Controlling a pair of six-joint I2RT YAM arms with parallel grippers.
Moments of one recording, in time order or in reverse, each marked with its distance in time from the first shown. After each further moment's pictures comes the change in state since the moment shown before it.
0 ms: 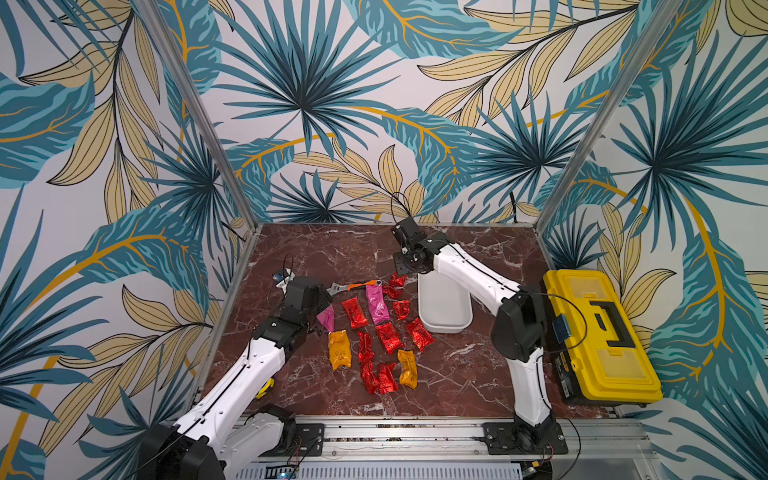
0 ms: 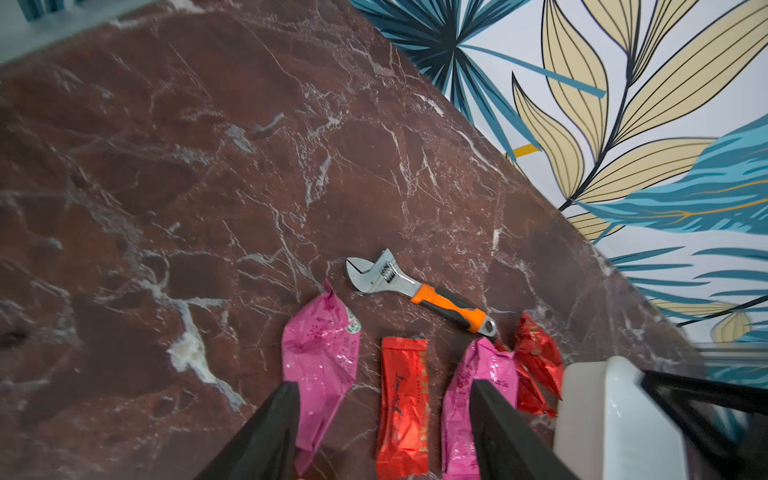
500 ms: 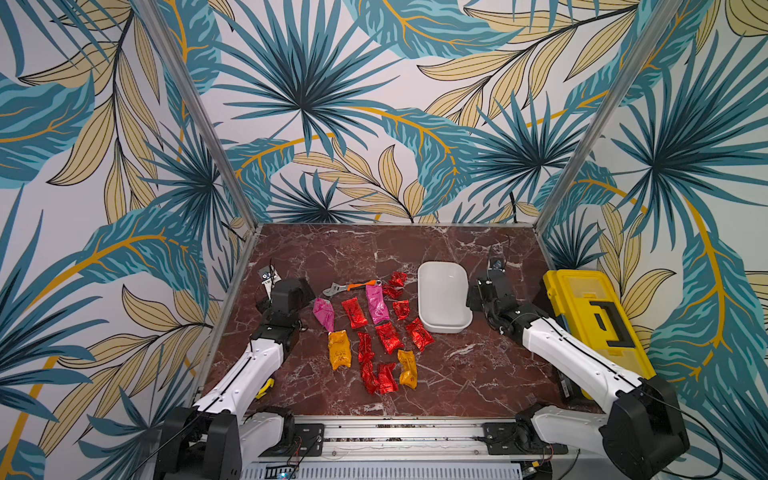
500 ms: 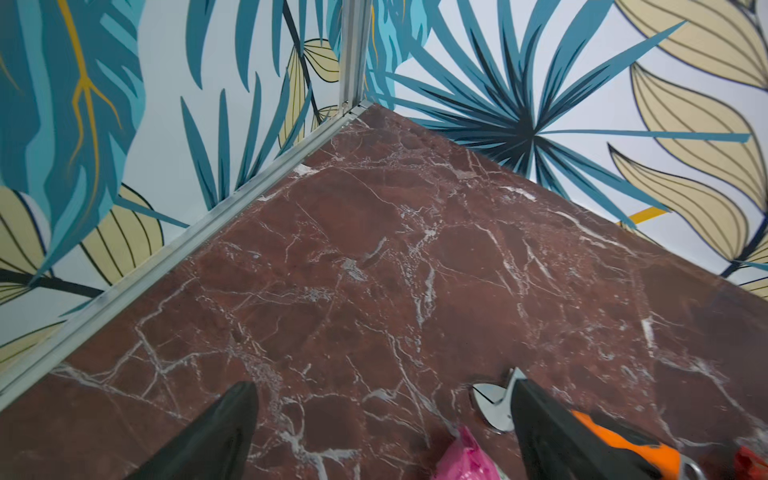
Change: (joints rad) left arm 0.218 0.091 -0.184 0.436 -0.097 0.425; right arm -0.288 -0.751 -1.157 0.602 0.248 0.015
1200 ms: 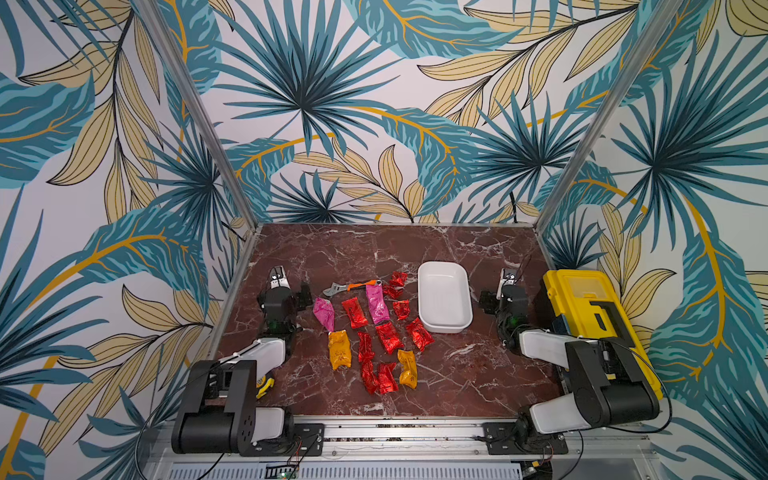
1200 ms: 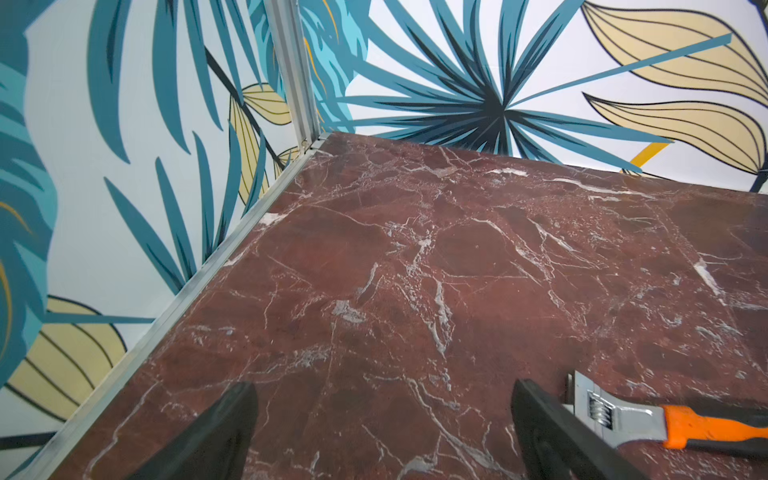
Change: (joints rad) left arm 0.108 0.234 -0.126 0.530 0.201 0.334; right arm -0.247 0.245 -0.280 0.871 -0.195 -0.292
